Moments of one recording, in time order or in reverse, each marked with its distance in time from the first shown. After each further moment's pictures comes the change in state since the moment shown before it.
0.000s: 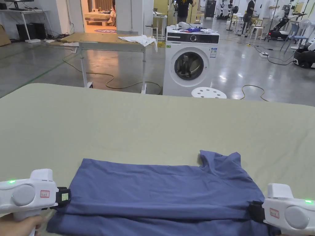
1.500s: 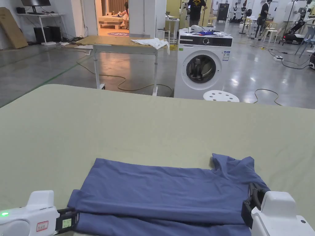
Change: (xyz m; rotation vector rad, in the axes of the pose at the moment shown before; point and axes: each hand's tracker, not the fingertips) left arm -0.015 -0.060 0.033 -0.008 -0.017 -0.027; right arm -0.094 -0.044 0.092 0.620 0.041 0.052
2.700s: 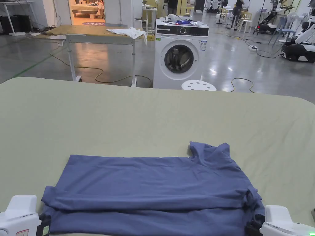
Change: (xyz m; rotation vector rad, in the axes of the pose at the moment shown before) left arm 0.022 -0.015 0.010 -0.017 0.012 -0.125; right arm 0.105 -0.074 -0.036 -0.632 0.041 -0.032
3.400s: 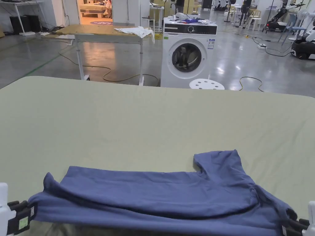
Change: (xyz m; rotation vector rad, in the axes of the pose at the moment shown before) left arm -0.019 0.003 0.104 0.119 -0.033 0.044; right arm 0.001 0.016 0.117 0.027 0.040 0.042
